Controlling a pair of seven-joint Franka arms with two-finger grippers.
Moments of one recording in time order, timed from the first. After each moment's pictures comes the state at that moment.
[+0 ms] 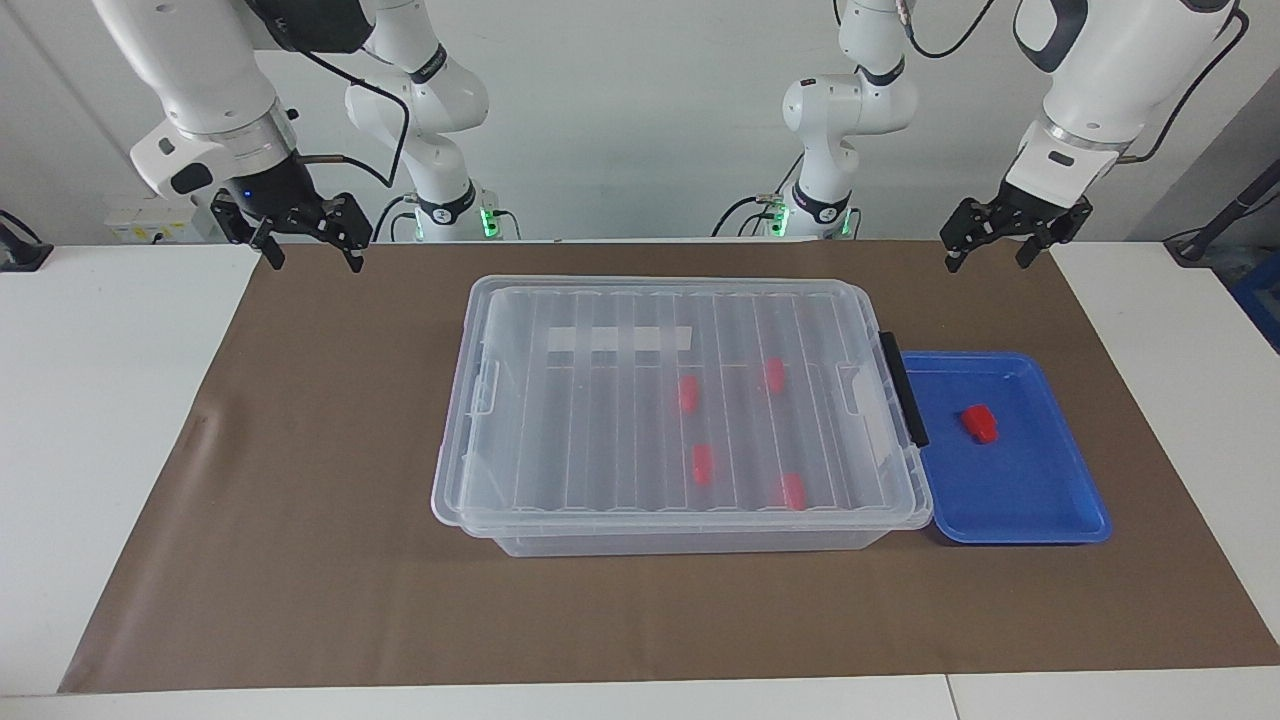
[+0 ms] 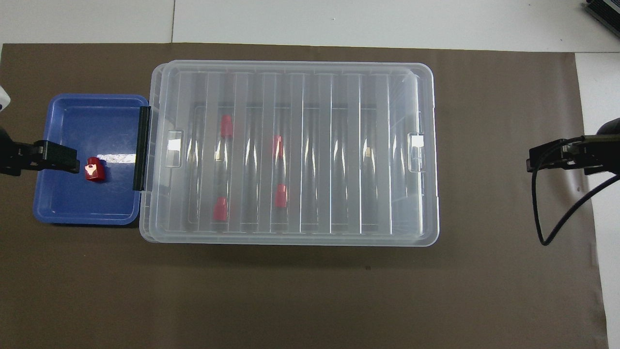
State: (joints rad) left arm -0.03 -0.05 -0.03 -1.63 0.01 1.56 -0.05; right arm 0.10 -0.02 -0.08 -1.58 -0.02 1.52 0.09
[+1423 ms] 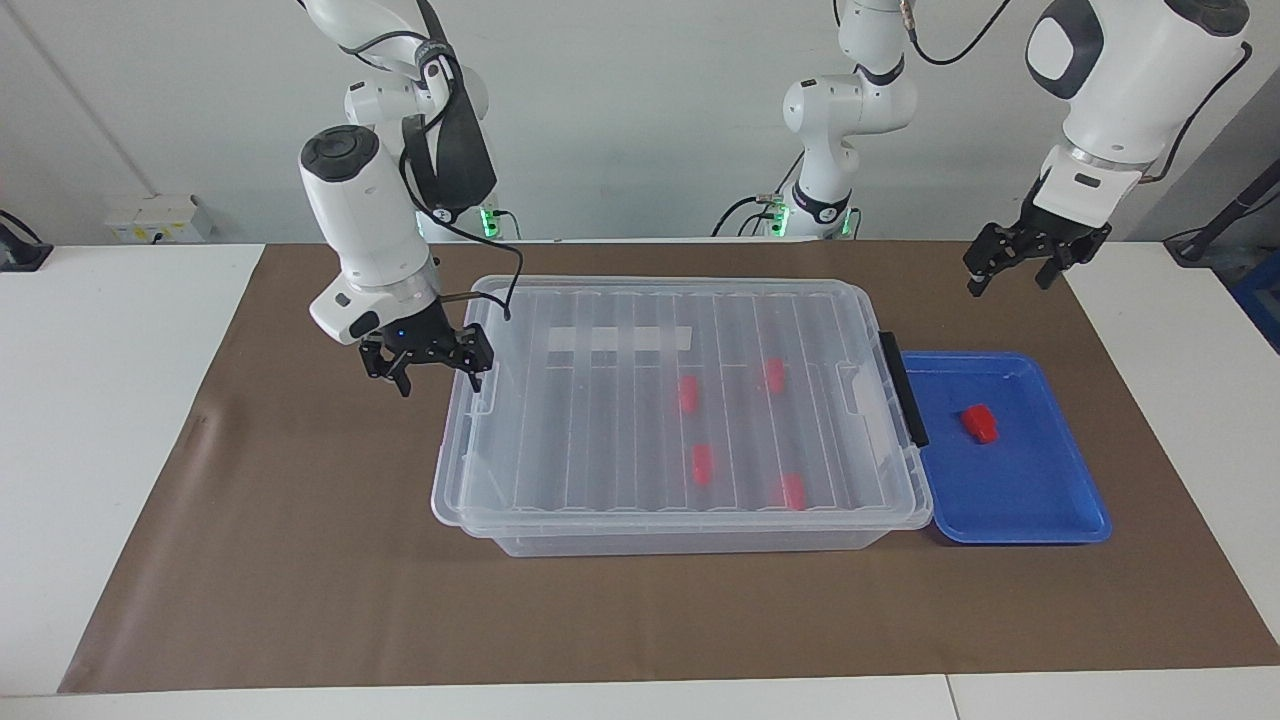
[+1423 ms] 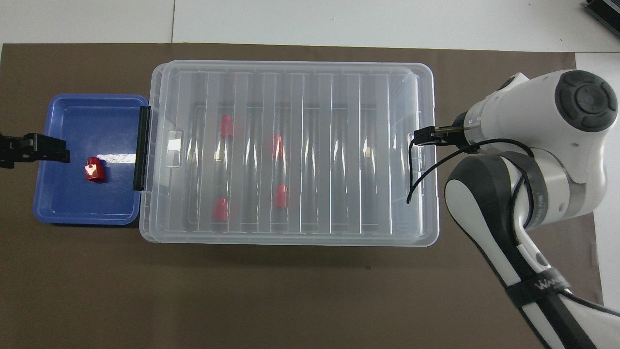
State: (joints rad) left arm 0.01 -0.06 -0.01 -1.73 0.01 1.72 -0.04; right arm 0.25 0.15 -0.06 -1.82 0.03 2.09 0.17
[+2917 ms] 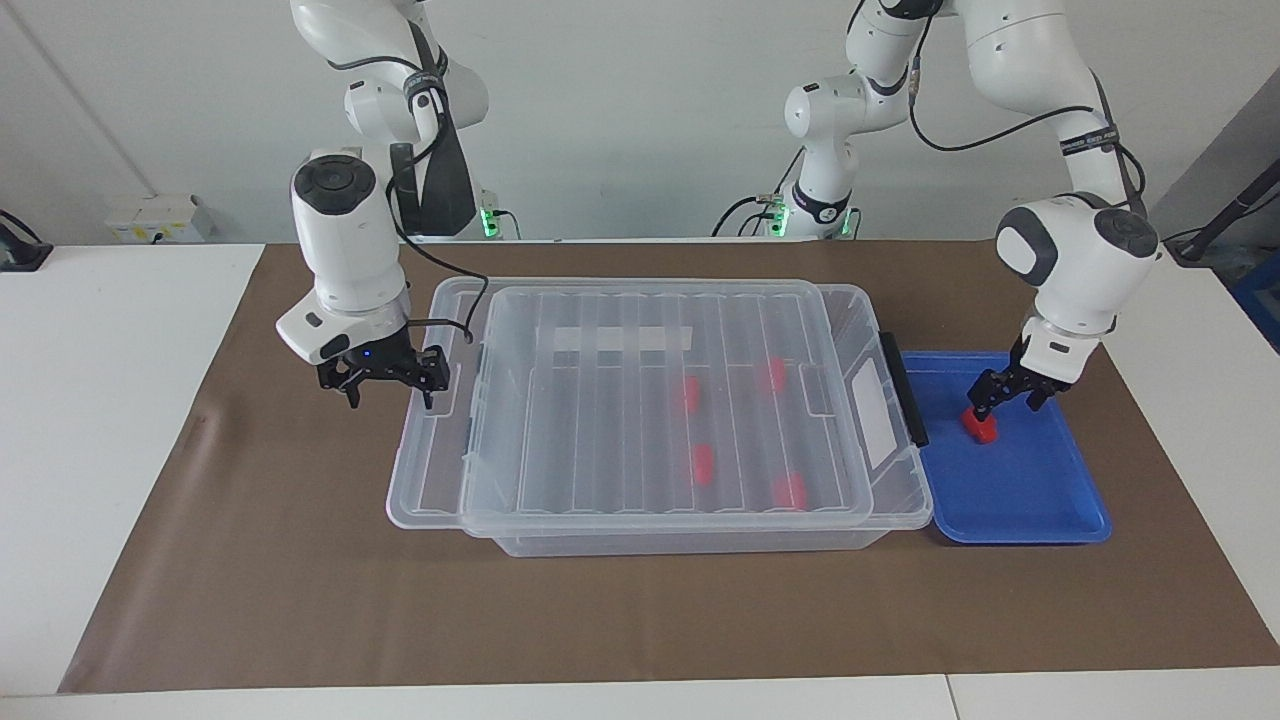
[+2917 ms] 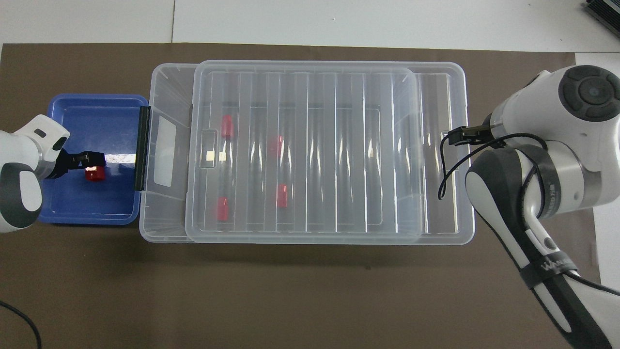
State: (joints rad) left arm 0.17 0.25 -0.01 -2.09 0.01 2.46 0.04; right arm 0.18 0.16 -0.08 -1.81 -0.15 2.05 0.16
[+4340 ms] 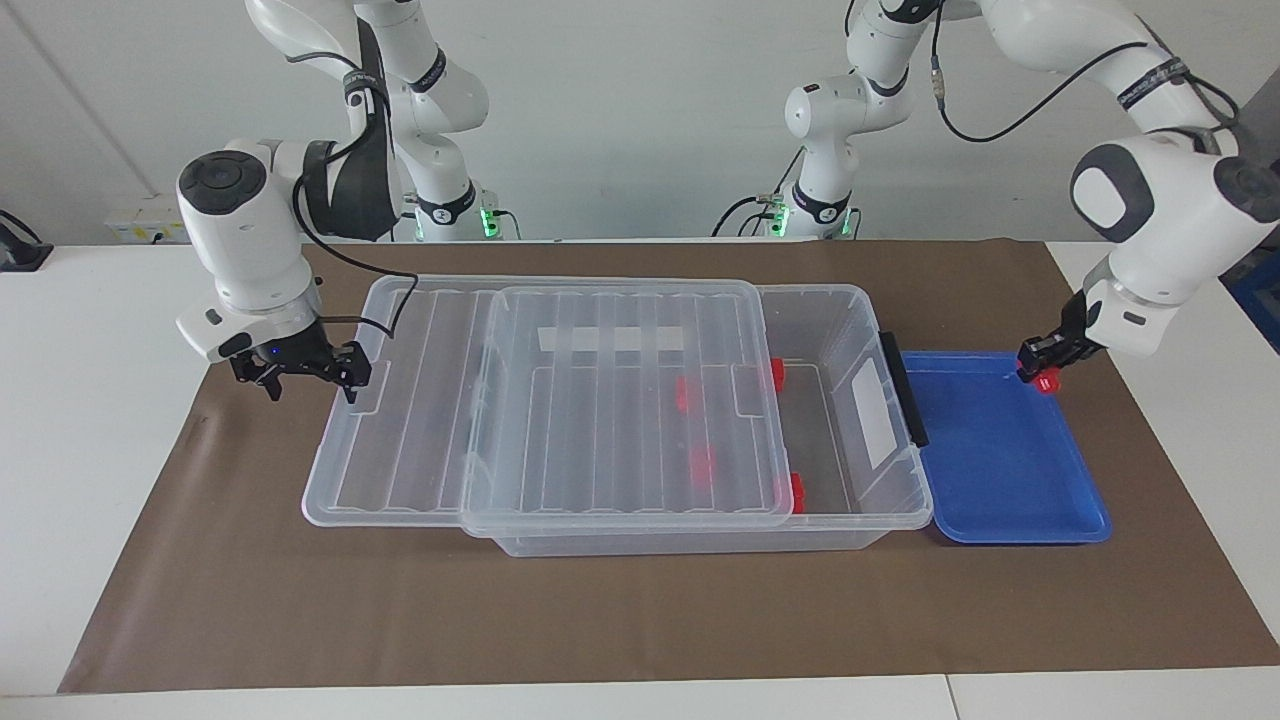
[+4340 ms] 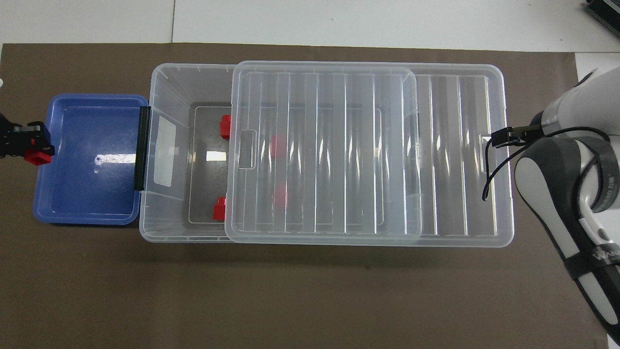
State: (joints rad) left arm 0.15 0.20 -0.03 -1.58 0.01 1.69 -0.07; right arm 0.06 0.15 -0.08 -1.81 -0.17 2.01 0.03
